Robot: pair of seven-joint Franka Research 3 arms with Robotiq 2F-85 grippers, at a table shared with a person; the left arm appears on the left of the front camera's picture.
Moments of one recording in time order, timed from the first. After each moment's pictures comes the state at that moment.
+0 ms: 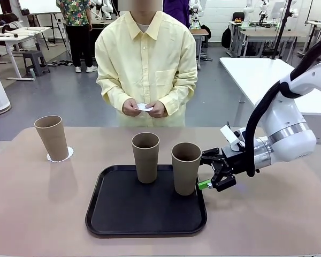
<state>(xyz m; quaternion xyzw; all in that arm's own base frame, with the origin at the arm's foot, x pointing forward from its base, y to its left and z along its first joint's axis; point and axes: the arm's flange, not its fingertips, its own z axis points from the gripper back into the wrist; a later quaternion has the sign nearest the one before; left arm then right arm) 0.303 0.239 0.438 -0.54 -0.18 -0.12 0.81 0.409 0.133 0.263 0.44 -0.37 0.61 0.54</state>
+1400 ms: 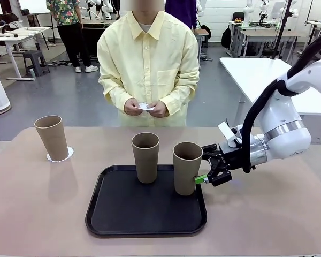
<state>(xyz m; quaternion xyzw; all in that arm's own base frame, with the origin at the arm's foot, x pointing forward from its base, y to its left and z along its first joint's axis) 0.303 0.239 0.438 -0.54 -0.18 -0.12 0.81 0.425 0.140 0.262 0.43 -0.38 0.61 0.54</state>
